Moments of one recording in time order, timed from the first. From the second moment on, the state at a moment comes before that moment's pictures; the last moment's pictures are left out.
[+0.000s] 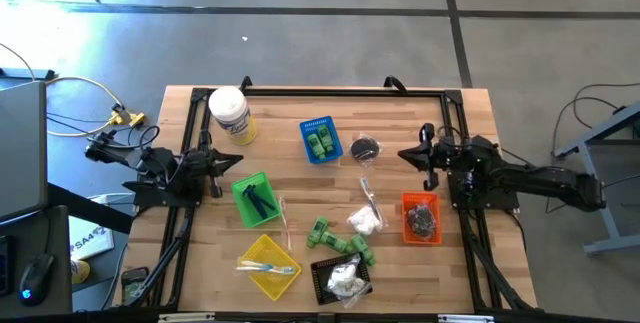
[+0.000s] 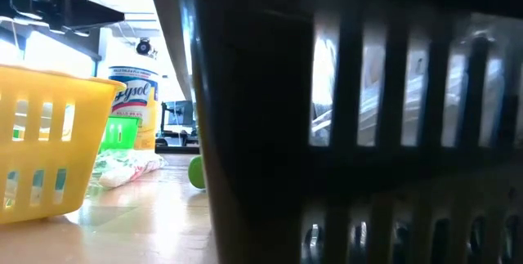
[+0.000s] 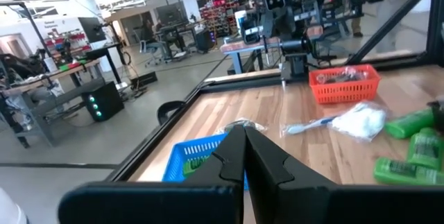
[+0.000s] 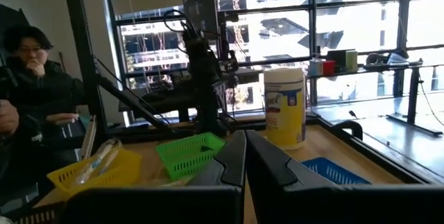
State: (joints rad) left arm -0.37 0.02 0.20 -0.13 -0.65 0.23; right arm -0.32 0.37 0.01 0.53 -0.26 0.13
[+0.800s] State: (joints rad) left arm -0.37 0.02 0.20 -0.13 -0.67 0.25; right arm -0.33 0.37 0.01 0.48 -0.19 0.12
